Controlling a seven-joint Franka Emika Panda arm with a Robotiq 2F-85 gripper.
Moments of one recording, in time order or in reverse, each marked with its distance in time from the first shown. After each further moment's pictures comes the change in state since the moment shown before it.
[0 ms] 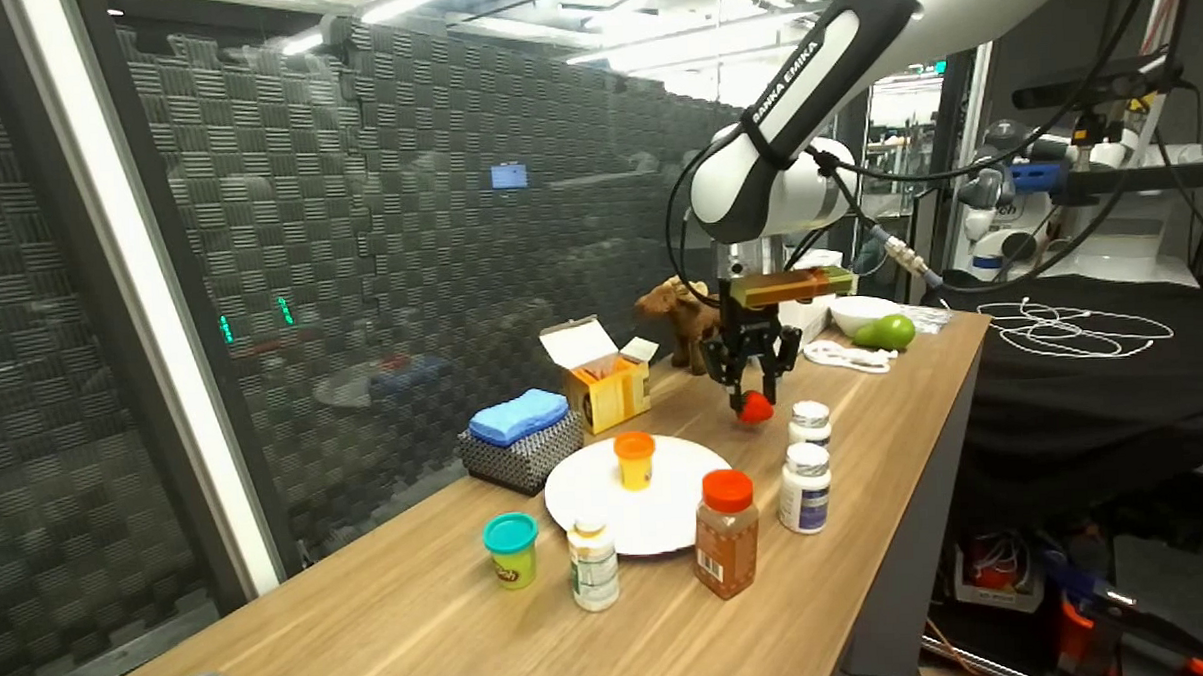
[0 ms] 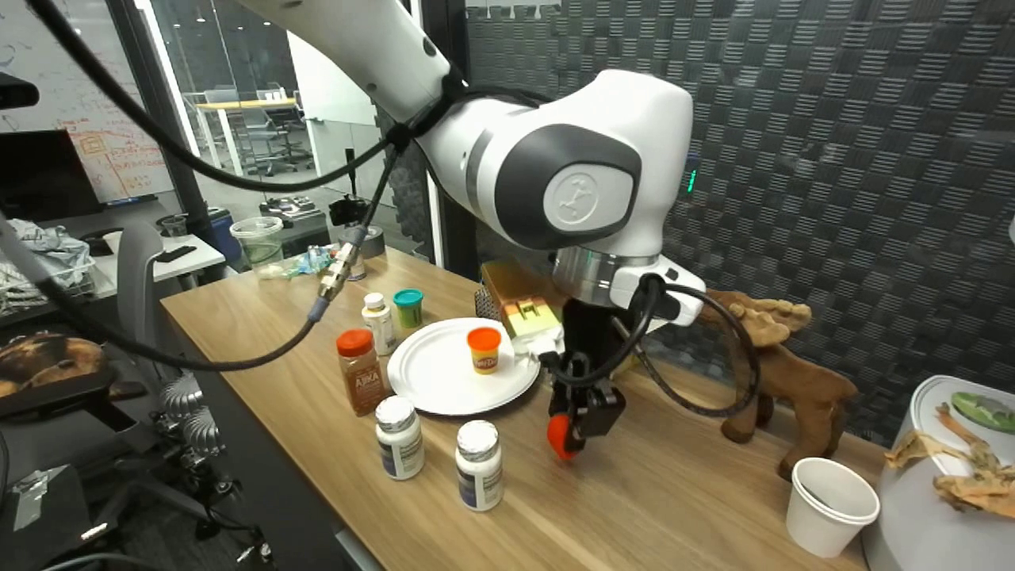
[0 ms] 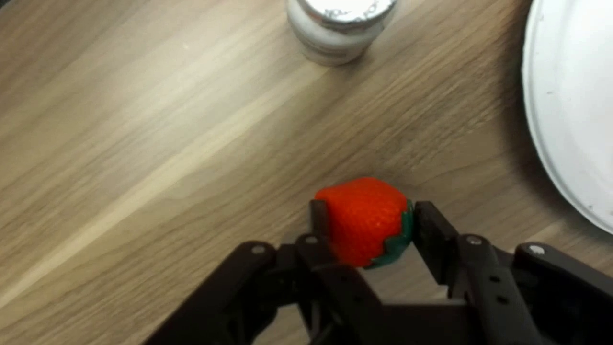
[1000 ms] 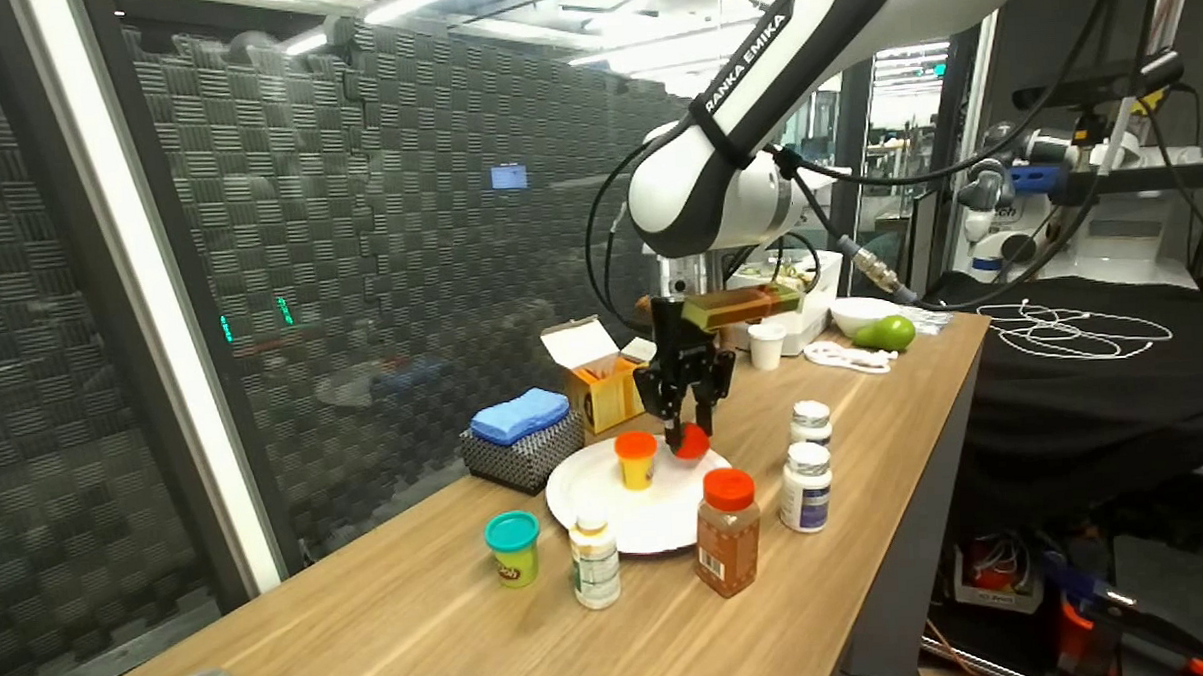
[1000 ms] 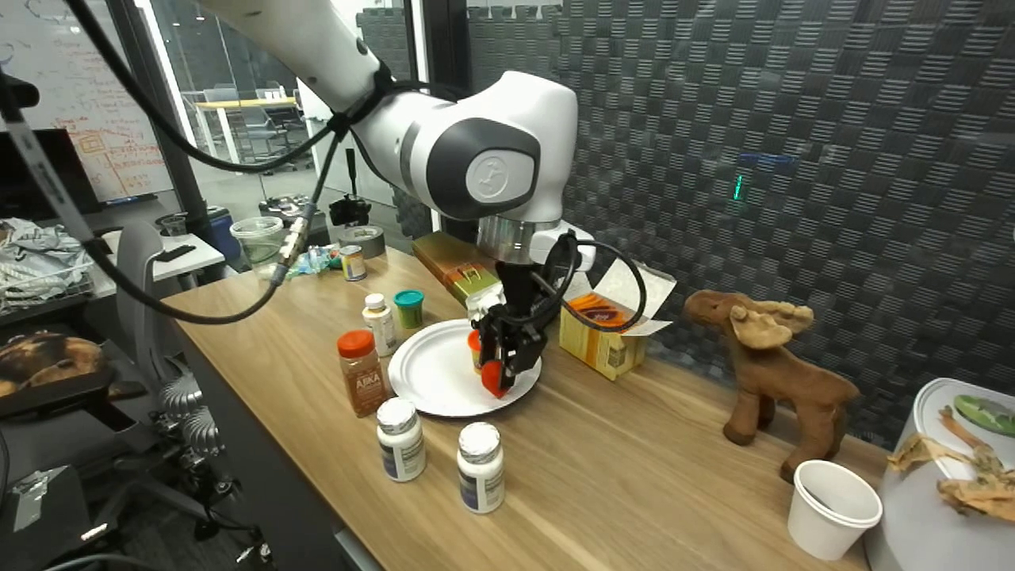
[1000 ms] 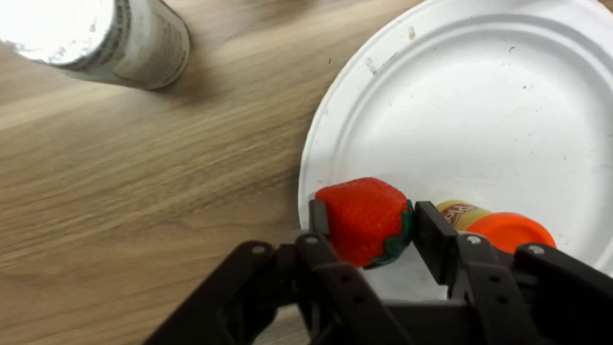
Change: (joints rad) arm 0.079 -0.014 0.120 -0.025 -0.006 0.030 -0.143
